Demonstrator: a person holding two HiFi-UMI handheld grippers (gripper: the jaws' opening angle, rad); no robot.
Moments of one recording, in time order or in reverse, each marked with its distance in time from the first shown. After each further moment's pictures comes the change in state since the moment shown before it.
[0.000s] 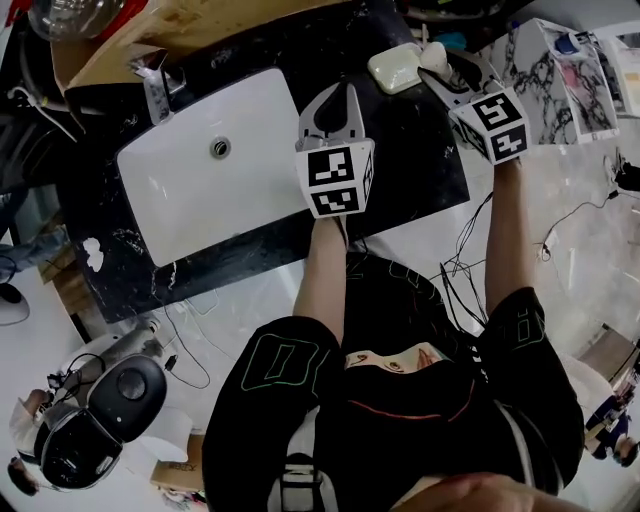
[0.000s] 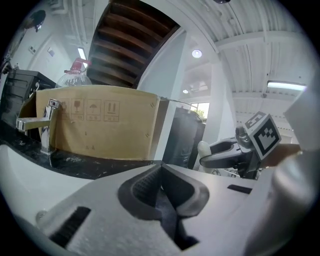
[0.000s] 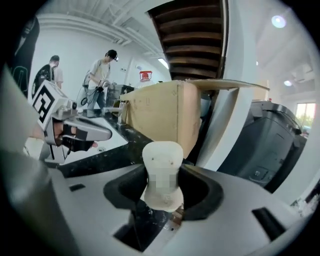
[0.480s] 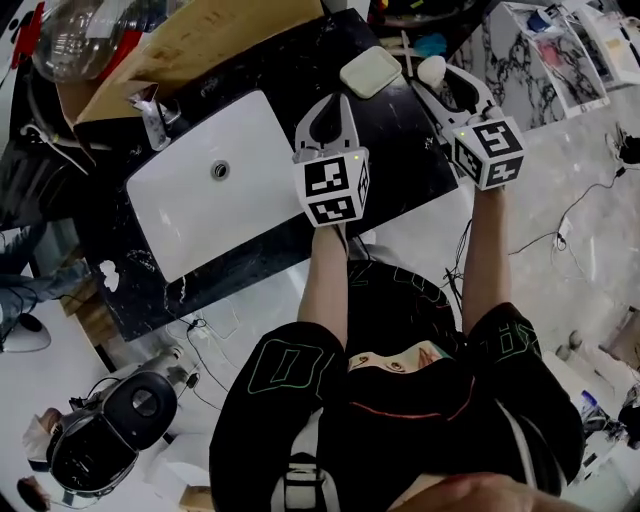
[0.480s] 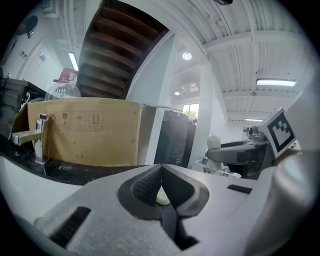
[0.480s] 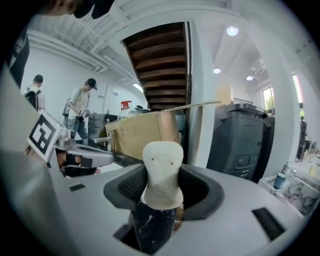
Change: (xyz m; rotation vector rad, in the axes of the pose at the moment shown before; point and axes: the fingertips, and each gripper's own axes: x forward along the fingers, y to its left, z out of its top) left arm -0.015 -0.049 0.018 0.075 -0.035 -0.067; right arm -0.087 0.000 0.005 0.268 -0.245 -0.187
